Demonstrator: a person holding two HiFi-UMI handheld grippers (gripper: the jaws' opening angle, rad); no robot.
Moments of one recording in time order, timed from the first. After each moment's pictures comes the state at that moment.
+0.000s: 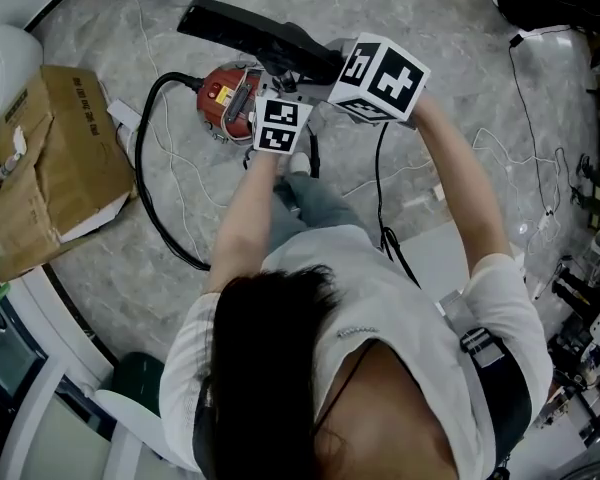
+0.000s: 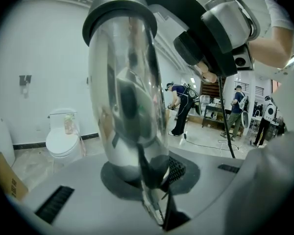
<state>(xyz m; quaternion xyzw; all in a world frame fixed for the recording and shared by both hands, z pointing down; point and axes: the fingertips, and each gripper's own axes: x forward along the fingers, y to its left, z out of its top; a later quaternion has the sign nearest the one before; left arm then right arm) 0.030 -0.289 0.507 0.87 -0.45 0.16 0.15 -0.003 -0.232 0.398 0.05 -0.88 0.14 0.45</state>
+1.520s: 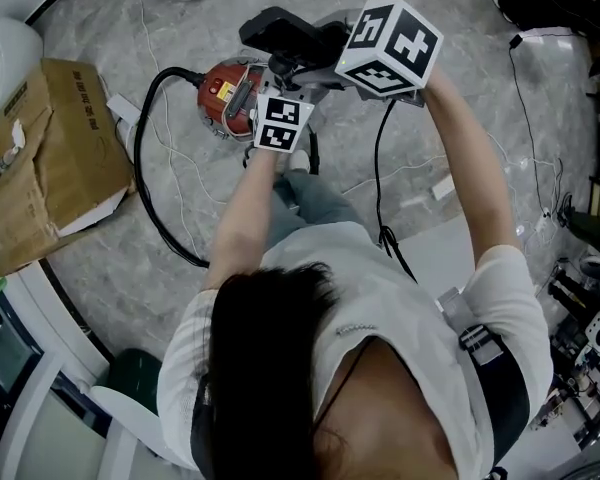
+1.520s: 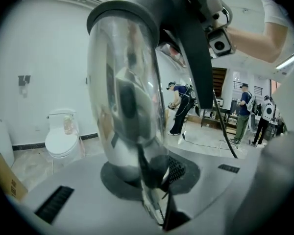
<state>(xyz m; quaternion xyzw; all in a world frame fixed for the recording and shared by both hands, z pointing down) 0.026 -0.287 0.506 0.87 -0.44 0.16 0.15 -0.020 -0.251 0.368 0.01 -0.89 0.15 0.43</state>
